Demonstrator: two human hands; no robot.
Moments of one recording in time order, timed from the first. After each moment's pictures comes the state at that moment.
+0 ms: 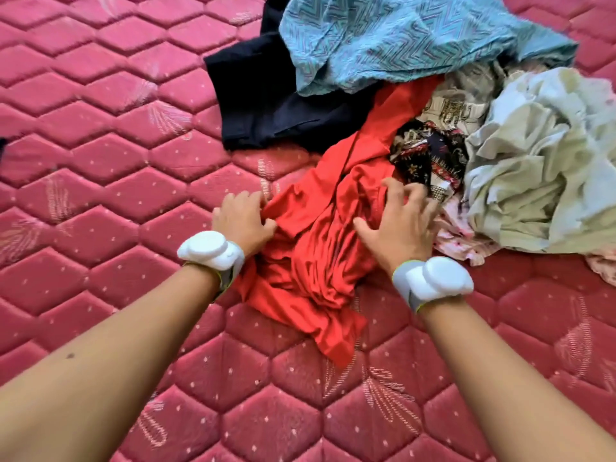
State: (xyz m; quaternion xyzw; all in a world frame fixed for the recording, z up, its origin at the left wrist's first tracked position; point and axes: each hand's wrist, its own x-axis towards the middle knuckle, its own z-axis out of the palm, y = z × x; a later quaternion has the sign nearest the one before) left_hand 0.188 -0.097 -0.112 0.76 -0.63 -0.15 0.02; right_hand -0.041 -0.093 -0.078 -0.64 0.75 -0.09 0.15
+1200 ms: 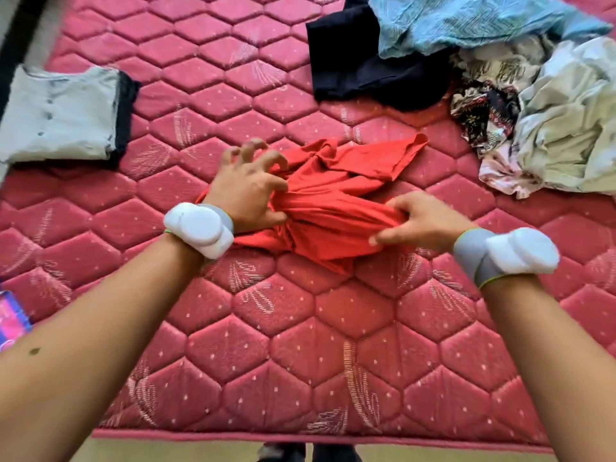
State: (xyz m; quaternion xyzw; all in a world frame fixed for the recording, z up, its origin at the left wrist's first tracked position) left_hand 0.329 0.063 -0.012 0.55 -0.84 -0.02 0.01; right_hand 0.039 0.051 0.010 -0.74 0.52 0.01 0.43
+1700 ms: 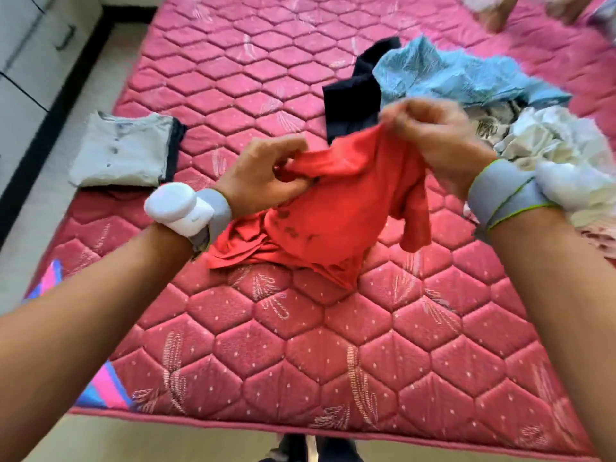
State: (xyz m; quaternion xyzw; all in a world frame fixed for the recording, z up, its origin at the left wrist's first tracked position) left_hand 0.324 0.076 0.118 0.49 -0.77 -0.26 0.32; right_hand 0.088 0.021 0.160 -0.63 0.45 -0.35 0.52
